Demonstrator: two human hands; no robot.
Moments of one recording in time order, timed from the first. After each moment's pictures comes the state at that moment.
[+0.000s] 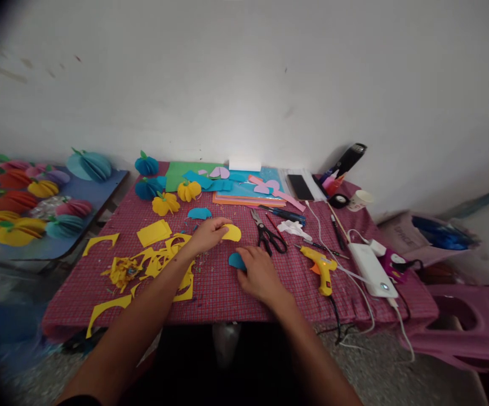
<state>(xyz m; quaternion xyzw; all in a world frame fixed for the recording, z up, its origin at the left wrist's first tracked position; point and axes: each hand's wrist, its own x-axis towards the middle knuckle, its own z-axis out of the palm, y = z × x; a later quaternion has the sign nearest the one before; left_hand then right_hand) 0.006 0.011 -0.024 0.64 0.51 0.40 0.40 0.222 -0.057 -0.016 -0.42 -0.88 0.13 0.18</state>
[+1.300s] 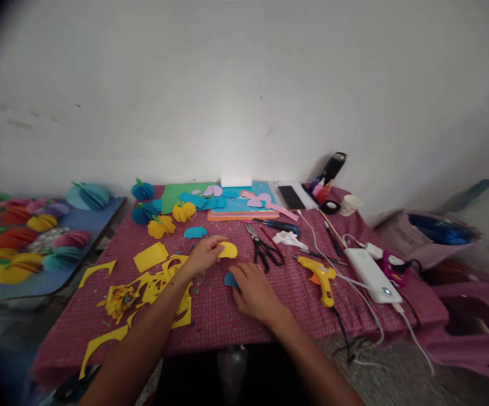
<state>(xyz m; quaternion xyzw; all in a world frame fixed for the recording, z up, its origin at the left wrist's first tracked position) 0.007 0.010 -0.025 0.64 0.52 0.39 0.41 0.217 -0.062 -0.004 -0.39 -0.89 0.12 0.19</state>
